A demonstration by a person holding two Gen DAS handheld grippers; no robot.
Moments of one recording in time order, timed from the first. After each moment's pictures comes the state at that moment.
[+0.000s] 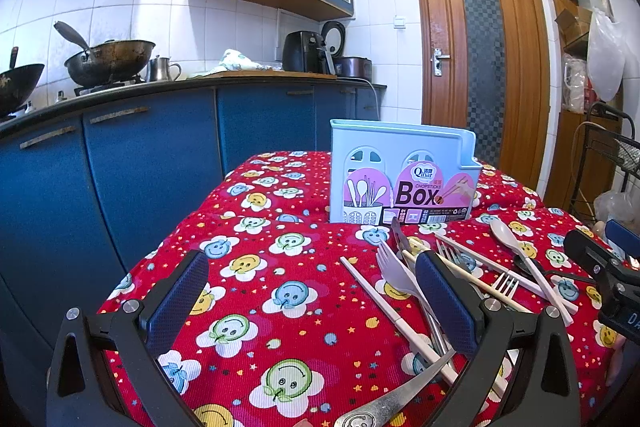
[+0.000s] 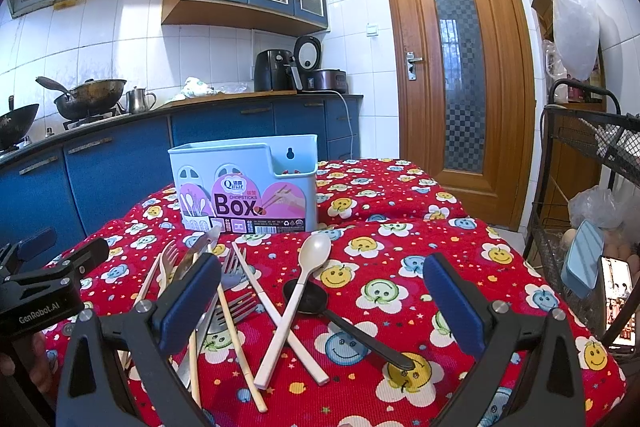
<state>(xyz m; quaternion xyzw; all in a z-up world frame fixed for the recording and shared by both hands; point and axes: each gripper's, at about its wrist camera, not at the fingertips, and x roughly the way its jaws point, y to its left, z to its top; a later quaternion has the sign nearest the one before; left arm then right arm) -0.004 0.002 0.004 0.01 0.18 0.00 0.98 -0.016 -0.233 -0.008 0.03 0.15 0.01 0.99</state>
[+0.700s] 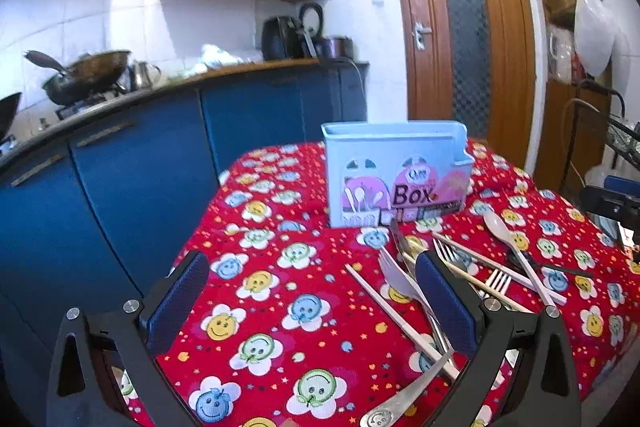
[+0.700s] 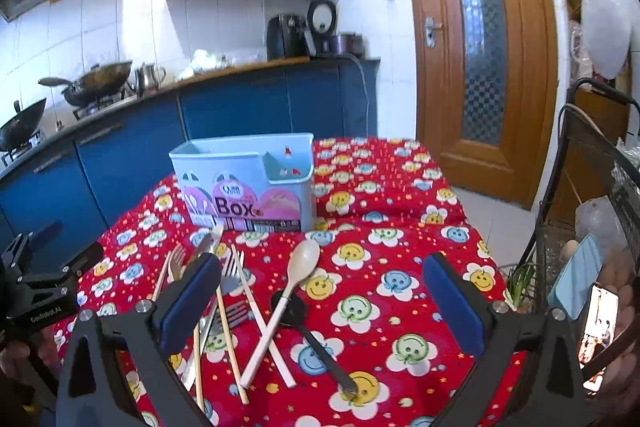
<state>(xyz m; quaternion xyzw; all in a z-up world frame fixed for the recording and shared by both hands) 0.012 0.007 0.042 0.05 0.24 -0.04 0.97 0.010 -0.265 0.046 0.02 0.25 0.06 0.97</state>
